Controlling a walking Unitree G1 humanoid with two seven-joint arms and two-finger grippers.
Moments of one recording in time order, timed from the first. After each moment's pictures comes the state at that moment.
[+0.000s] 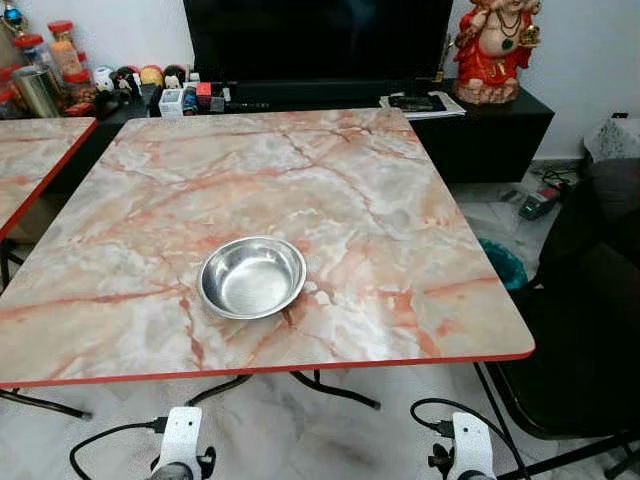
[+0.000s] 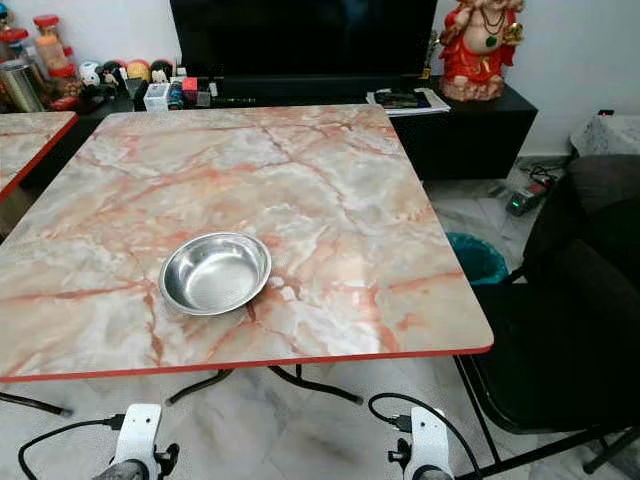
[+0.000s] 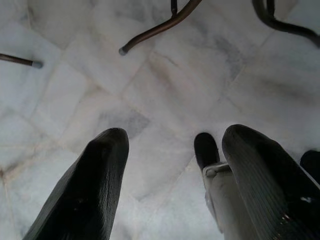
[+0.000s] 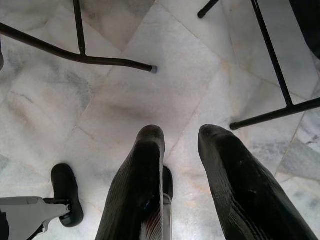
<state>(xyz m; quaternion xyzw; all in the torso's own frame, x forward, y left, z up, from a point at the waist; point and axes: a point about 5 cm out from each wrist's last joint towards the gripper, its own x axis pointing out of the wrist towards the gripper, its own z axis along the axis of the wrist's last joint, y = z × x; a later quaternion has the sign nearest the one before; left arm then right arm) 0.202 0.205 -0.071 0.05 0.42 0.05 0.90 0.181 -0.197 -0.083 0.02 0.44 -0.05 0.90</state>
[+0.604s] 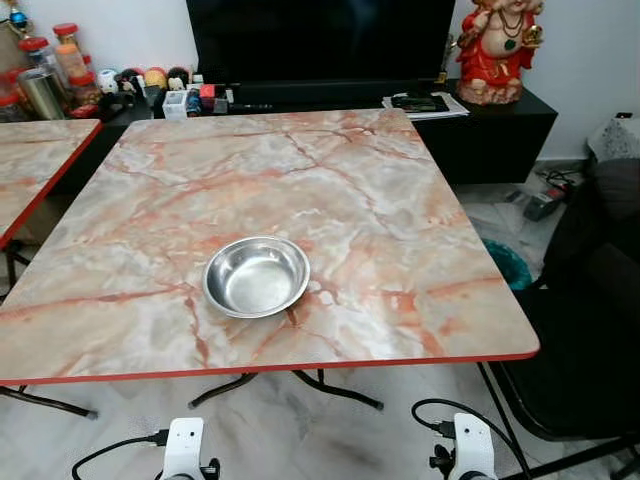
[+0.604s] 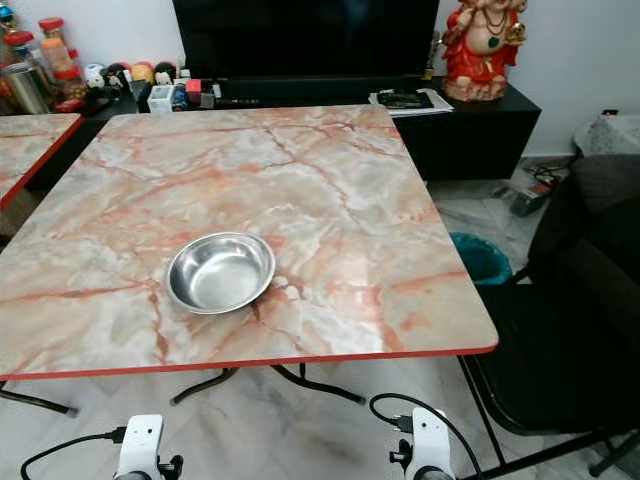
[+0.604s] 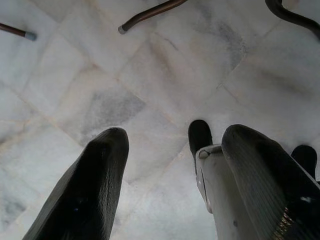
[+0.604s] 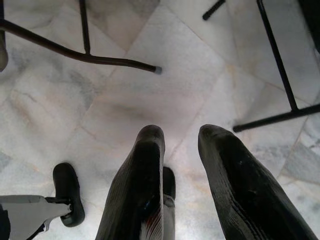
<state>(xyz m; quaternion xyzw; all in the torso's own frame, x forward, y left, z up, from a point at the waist) 0.189 0.198 -0.080 0.02 0.45 0.06 0.89 0.181 -0.199 -0.083 0.01 0.44 -0.05 0.89</state>
